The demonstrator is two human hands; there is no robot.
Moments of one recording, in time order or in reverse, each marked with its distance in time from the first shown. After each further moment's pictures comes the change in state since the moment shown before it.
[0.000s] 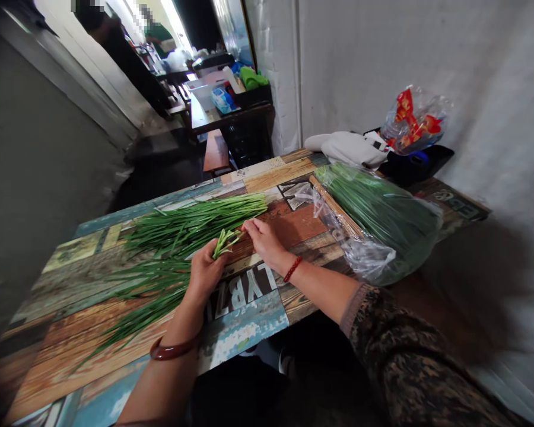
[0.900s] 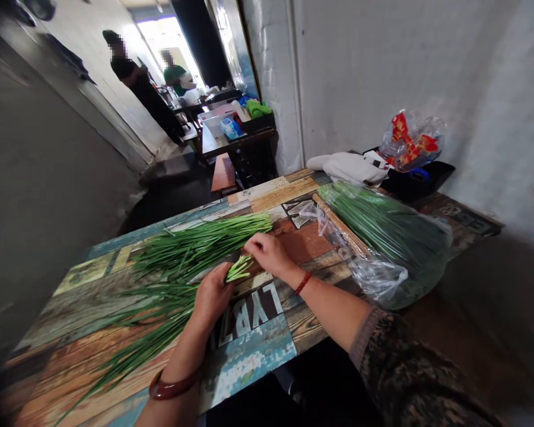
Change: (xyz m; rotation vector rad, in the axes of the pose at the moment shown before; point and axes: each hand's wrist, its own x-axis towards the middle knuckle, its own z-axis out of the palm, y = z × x) left_hand -0.007 -0.005 -0.005 0.412 -0.157 0.079; right_hand 0.019 -0.012 -0.020 -0.419 -0.080 -0.341
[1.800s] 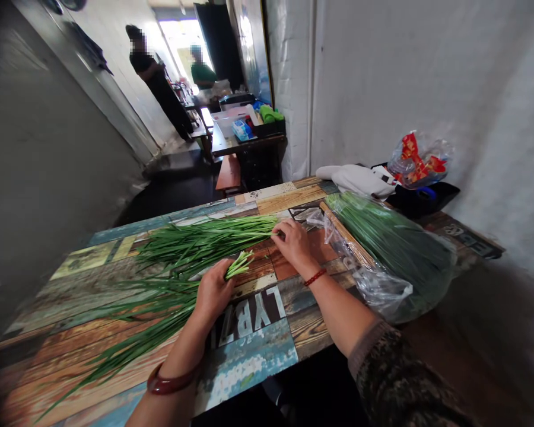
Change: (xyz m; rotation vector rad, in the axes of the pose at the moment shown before) left_hand -0.001 -0.005 0.002 -0.148 0.136 -0.011; right_hand 0.013 0.027 -0.030 -0.540 0.117 -0.154
